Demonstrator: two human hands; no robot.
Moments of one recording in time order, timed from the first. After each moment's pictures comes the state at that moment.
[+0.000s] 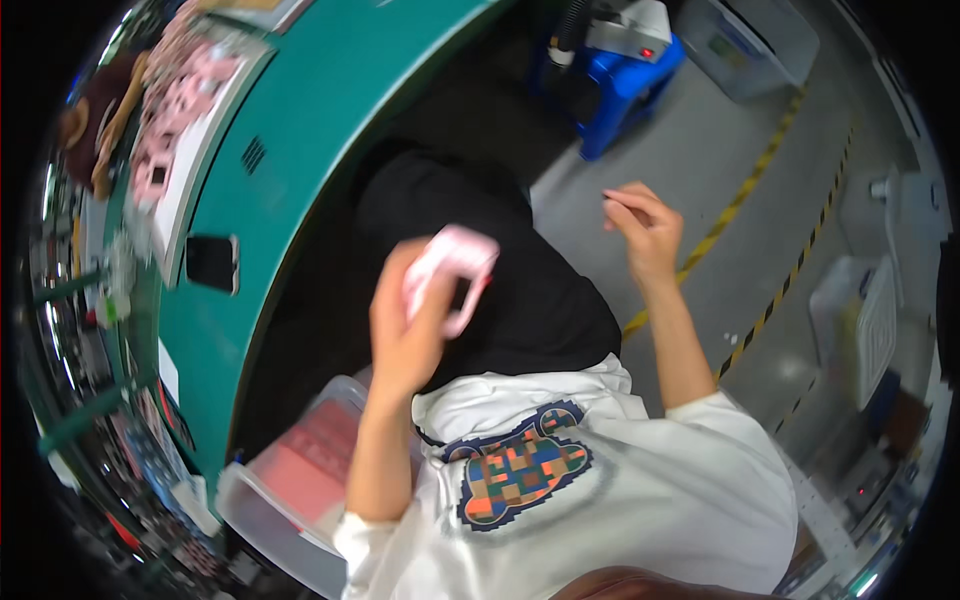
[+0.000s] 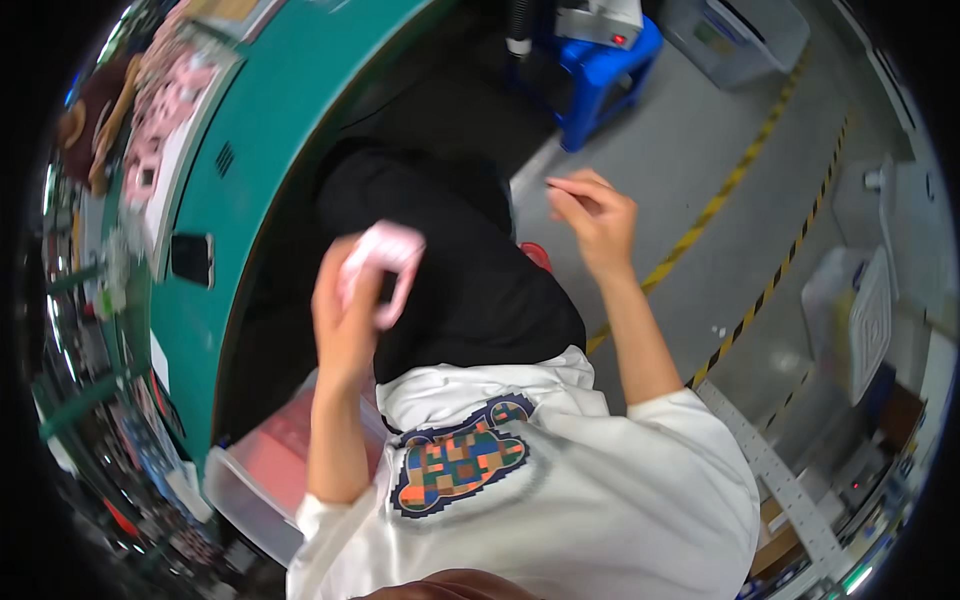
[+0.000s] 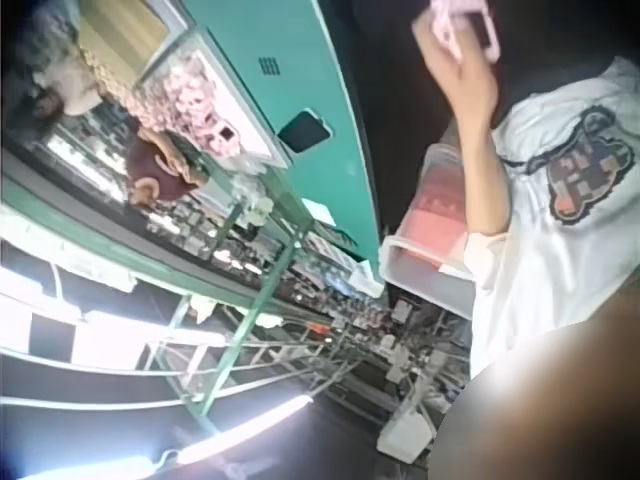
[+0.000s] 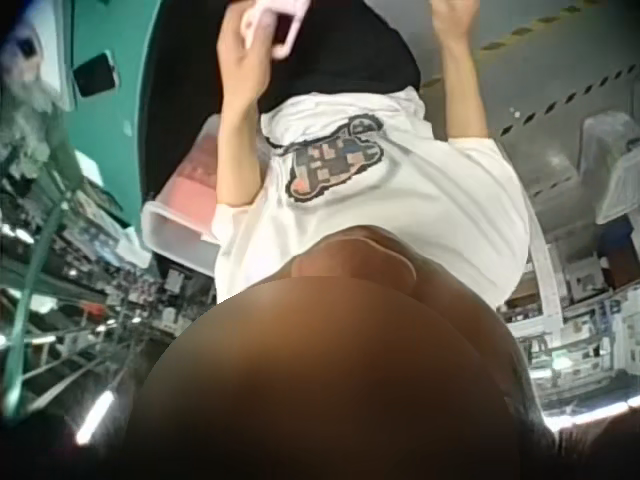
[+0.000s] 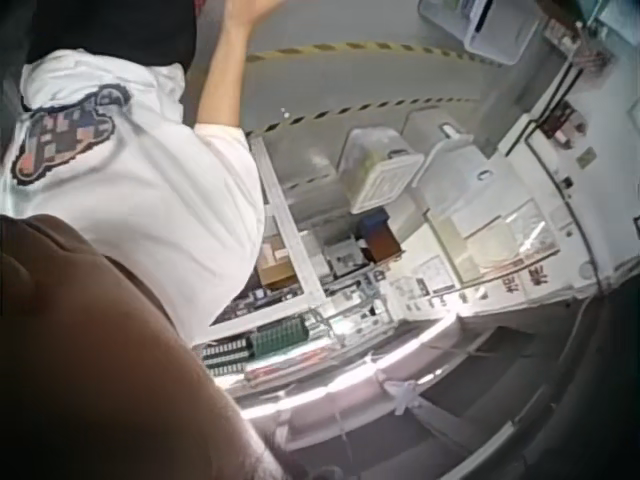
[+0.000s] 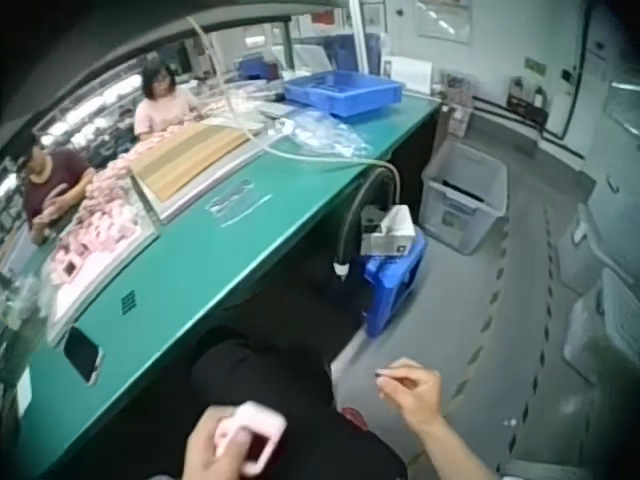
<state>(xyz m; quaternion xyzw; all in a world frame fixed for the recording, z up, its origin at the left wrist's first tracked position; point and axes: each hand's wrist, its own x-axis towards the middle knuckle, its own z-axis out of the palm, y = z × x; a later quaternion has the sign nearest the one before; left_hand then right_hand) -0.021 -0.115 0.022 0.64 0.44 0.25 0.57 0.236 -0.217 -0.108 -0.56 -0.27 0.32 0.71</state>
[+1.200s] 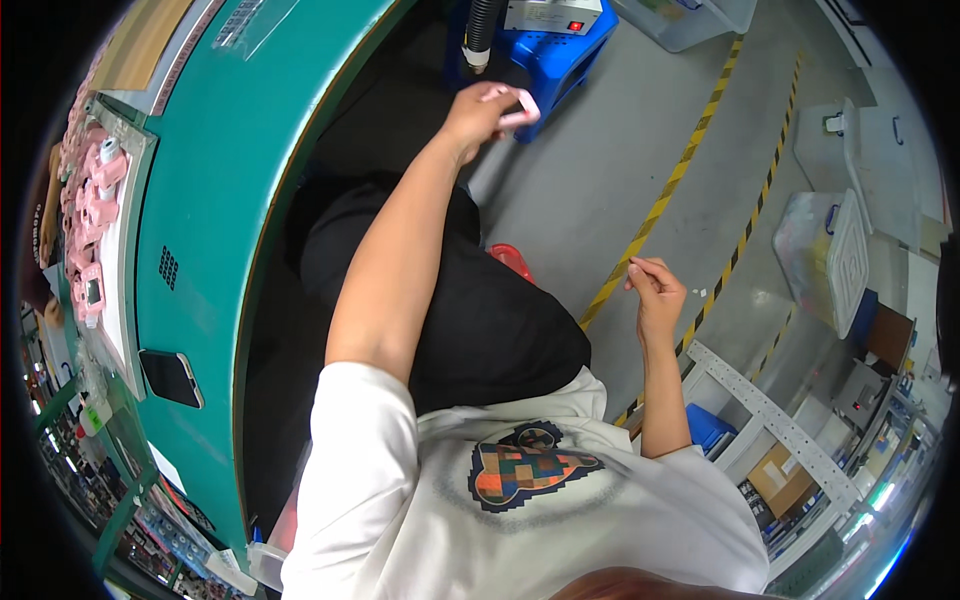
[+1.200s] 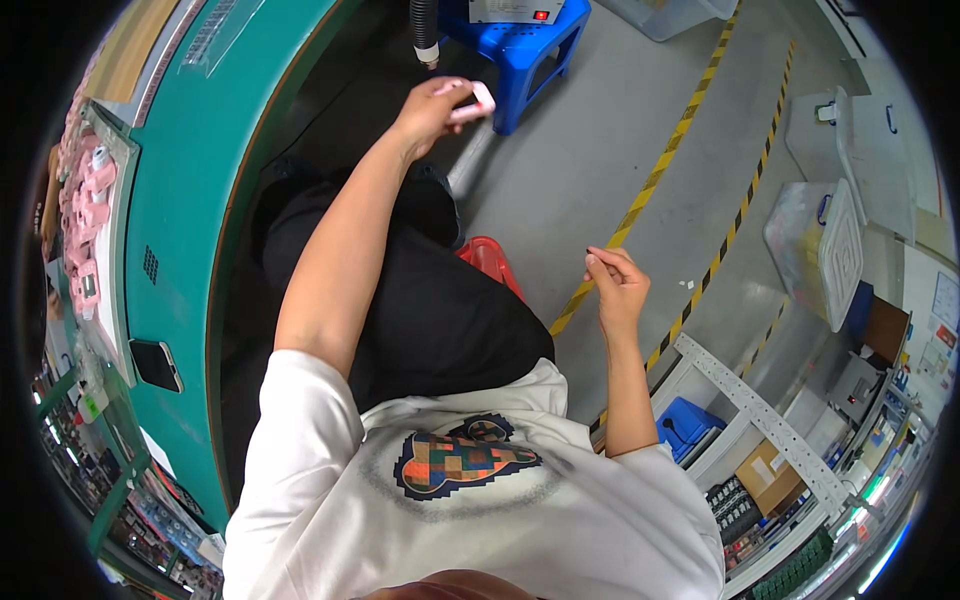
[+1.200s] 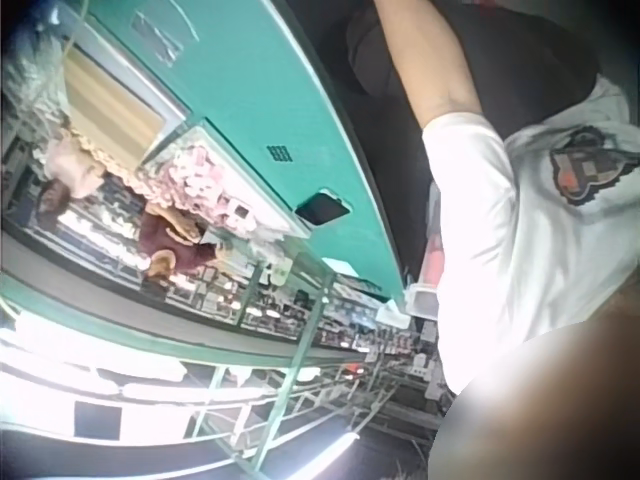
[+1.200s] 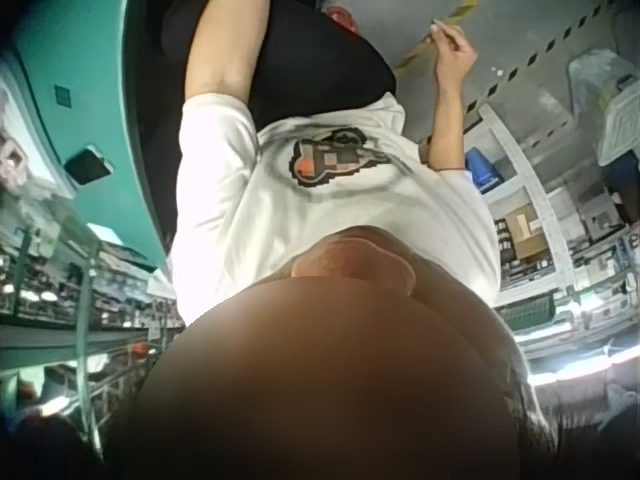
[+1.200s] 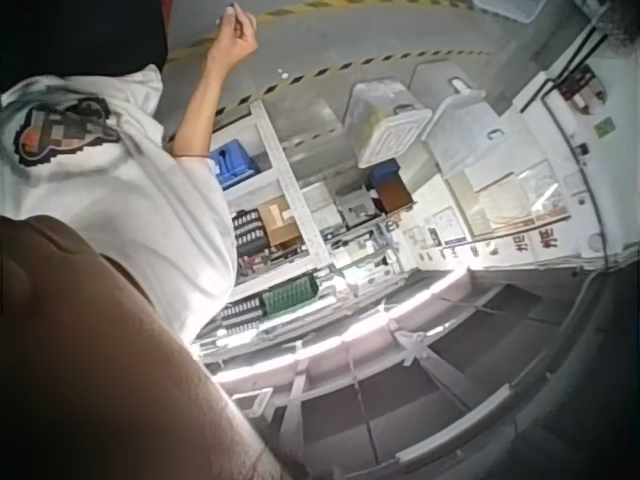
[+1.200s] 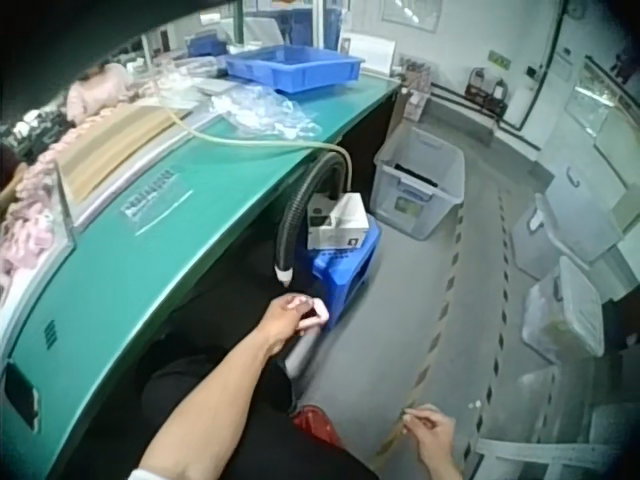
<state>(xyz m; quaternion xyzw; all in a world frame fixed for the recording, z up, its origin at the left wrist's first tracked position) 0.220 0.049 -0.168 0.58 0.35 0.04 0.73 0.231 -0.323 -0.142 -0.69 -0.08 0.24 0.68</state>
